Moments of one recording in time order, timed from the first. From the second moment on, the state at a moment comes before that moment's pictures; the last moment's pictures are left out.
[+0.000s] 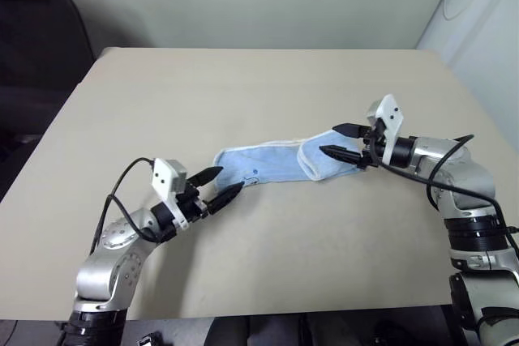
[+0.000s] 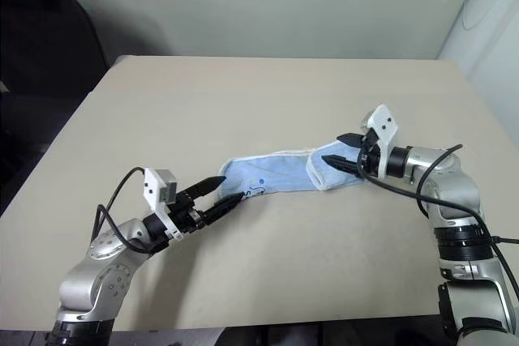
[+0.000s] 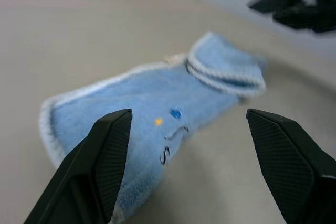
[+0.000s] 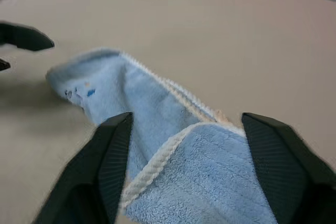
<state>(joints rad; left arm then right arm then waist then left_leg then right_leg) -0.07 0.46 0.22 -0.30 -0.70 0.51 -0.67 -0.66 -0.57 -0.04 0.07 0.37 0.62 0.93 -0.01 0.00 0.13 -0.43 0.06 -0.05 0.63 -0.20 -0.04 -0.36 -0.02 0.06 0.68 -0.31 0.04</state>
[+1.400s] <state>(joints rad) -0.37 0.07 0.35 -0.03 -1.45 0.80 0.44 -0.76 -0.43 -0.04 0.39 0.24 0.30 0.81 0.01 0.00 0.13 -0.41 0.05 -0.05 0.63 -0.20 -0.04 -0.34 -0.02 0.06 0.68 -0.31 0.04</state>
